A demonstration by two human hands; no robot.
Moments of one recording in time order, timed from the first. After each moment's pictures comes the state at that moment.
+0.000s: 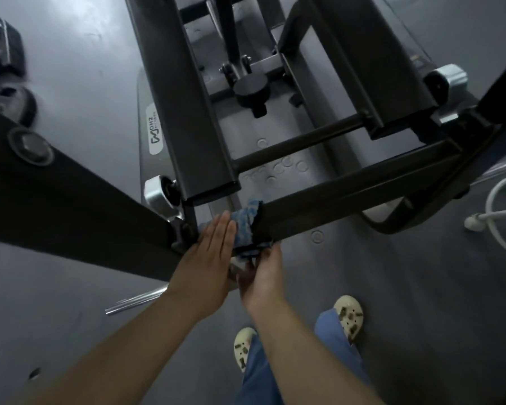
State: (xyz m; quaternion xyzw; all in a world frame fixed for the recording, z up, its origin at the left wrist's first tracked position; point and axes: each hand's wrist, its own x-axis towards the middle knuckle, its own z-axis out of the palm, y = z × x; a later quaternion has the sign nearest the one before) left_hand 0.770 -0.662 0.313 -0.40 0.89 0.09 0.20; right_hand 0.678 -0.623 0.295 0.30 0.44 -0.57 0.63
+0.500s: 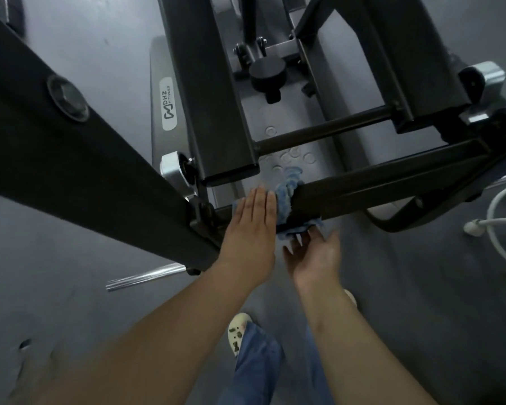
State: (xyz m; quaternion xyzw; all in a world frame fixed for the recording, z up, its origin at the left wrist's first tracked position) left_hand 0.726 -0.662 0.310 -0.42 0.87 0.10 0.23; right_hand 0.638 -0.612 0.278 0.28 0.47 -0.61 0.58
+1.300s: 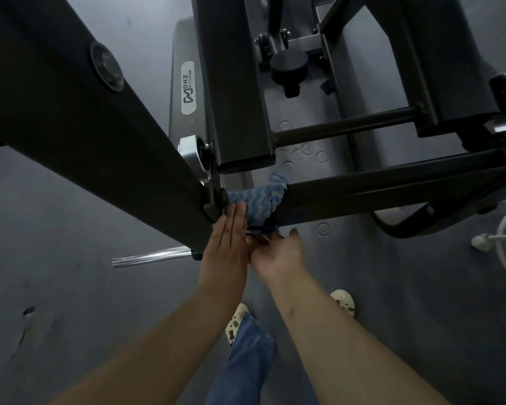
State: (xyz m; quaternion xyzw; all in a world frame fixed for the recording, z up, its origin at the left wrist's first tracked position) left_hand 0.789 -0.620 0.278 -0.44 0.87 -0.17 0.14; right_hand 0.689 -0.631 0.282 0.38 0.39 -0.53 0.65
